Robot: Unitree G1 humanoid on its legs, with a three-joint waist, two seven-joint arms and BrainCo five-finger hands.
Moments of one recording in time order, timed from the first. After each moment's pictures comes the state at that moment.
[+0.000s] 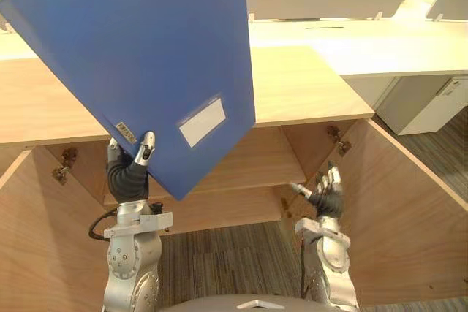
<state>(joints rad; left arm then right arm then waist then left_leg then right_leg) 0.30 0.06 -0.17 -0.56 -0.33 -0.31 0.19 0.24 0.06 -0.06 -0.14 0.17 -0.26 -0.22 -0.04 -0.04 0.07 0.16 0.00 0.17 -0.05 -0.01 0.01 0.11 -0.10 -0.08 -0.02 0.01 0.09</state>
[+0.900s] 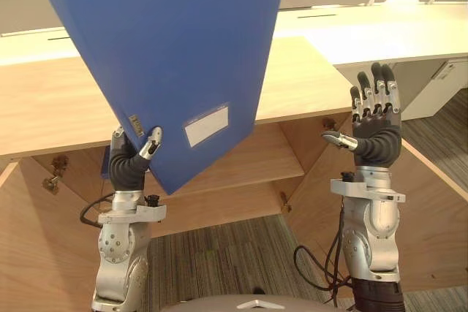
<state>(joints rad) 0.18 0.13 -0.08 -0.44 -0.32 -0.32 0.01 0.00 -0.22 -0.10 -0.41 0.39 -0.33 0.02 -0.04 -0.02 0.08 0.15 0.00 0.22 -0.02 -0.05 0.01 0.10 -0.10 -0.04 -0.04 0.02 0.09</state>
